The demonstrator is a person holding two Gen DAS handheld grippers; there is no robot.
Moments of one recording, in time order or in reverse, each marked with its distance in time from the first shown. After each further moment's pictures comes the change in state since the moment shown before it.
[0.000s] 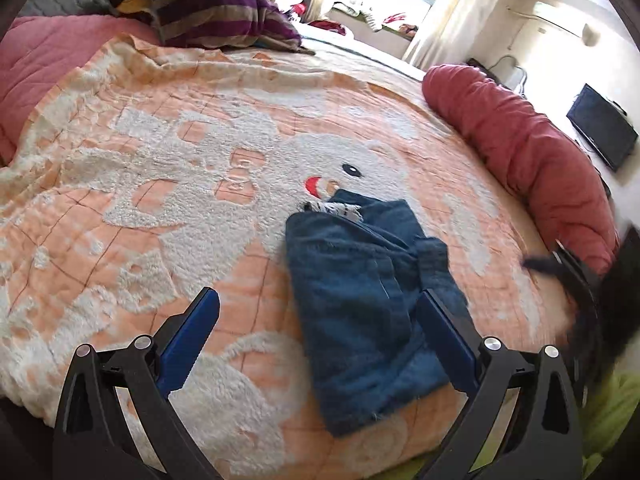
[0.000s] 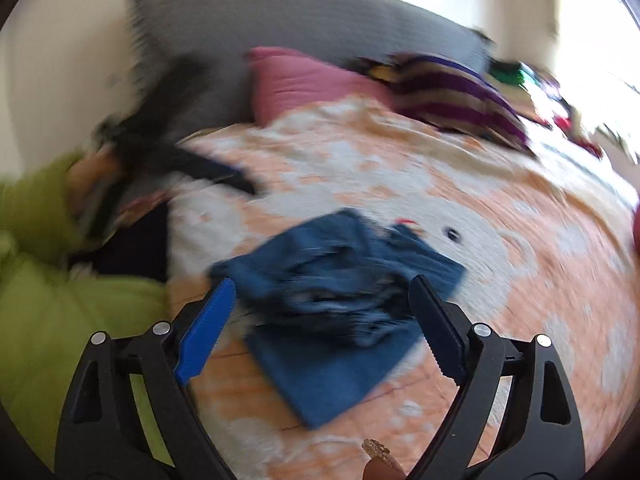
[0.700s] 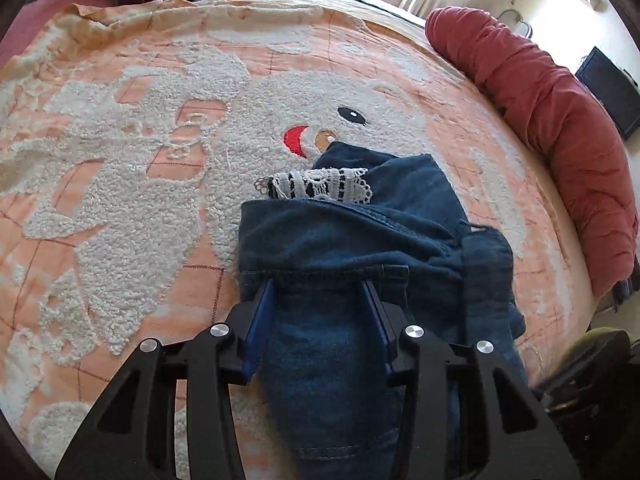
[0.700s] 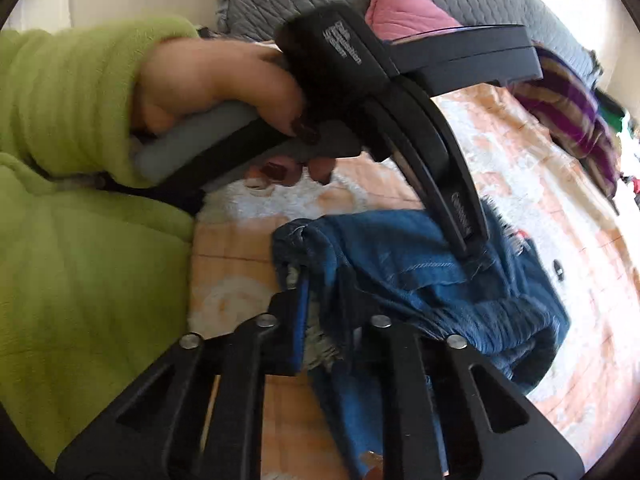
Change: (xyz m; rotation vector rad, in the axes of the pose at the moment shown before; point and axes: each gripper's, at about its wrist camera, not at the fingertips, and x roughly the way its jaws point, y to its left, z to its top) left arm 0.094 -0.011 0.007 0.056 0.174 0.002; right arm 0.079 0.048 0.003 -0.223 0.226 0.193
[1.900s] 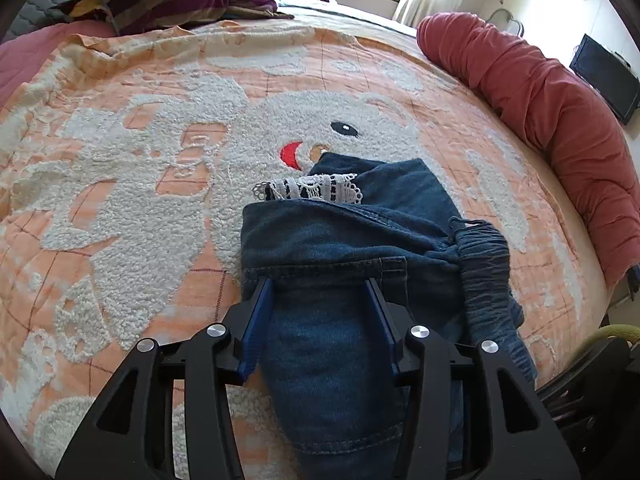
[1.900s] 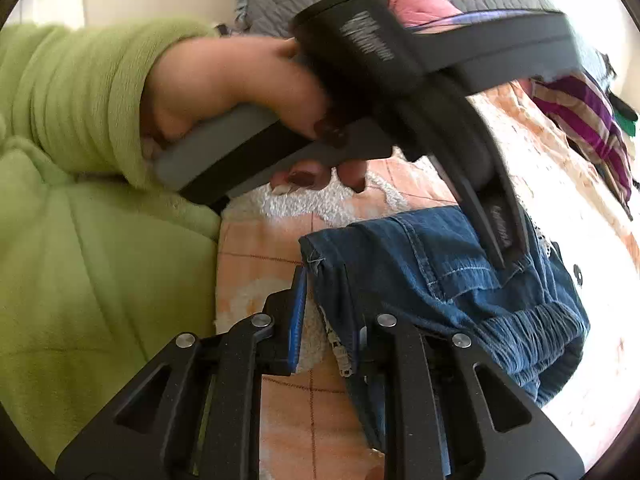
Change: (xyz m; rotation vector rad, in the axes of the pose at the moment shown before) left arm -0.015 -0.014 -0.013 0.046 -0.086 0.053; right arm 0.003 0.014 0.000 0.014 -0.015 0.006
